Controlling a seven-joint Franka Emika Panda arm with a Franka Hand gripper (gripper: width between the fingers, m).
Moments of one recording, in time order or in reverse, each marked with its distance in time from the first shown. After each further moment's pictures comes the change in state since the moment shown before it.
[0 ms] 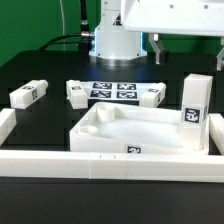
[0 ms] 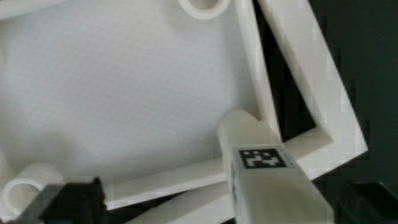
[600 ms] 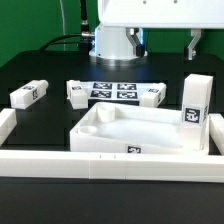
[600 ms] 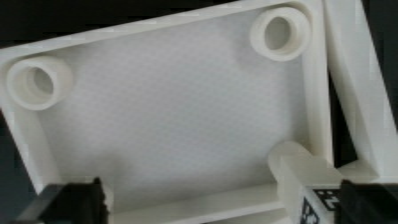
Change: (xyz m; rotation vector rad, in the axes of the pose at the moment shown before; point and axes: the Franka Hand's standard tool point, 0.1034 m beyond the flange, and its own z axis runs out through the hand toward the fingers) arm -0.019 0.039 0.000 0.010 -0.011 -0.046
